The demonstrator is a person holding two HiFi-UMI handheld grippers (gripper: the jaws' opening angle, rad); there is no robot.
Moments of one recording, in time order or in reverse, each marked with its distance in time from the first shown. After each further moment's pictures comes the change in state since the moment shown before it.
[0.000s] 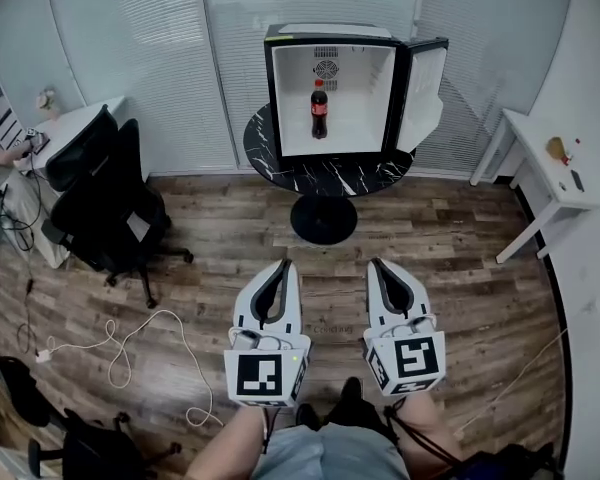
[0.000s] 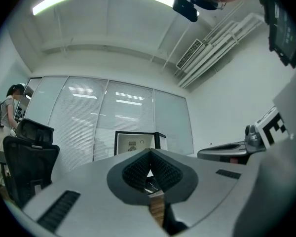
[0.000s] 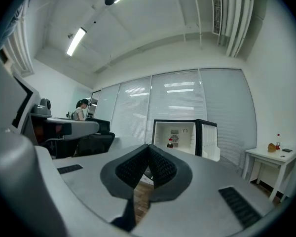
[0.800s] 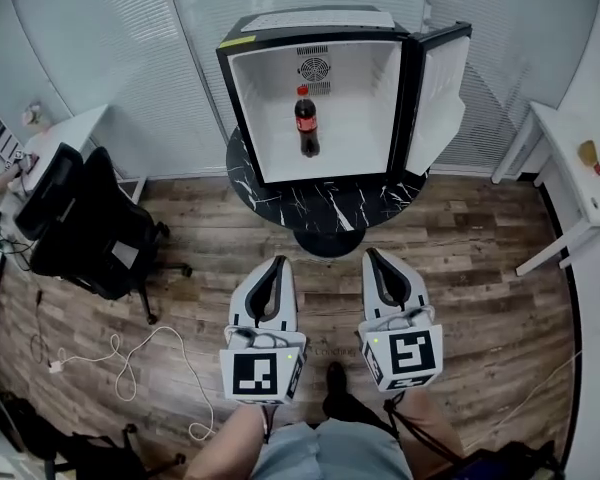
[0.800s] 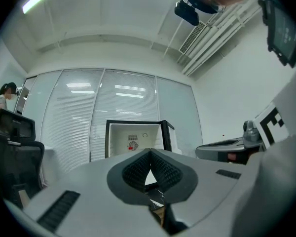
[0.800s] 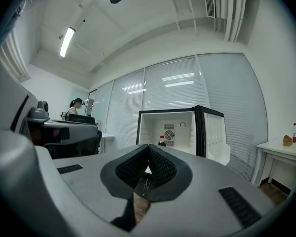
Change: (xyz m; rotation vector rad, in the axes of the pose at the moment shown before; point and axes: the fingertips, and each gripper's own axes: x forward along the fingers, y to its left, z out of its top) left arm 0.242 0.012 -0.058 0.038 0.074 0.046; right arm 0.199 -0.153 -0.038 0.049 0.027 0.044
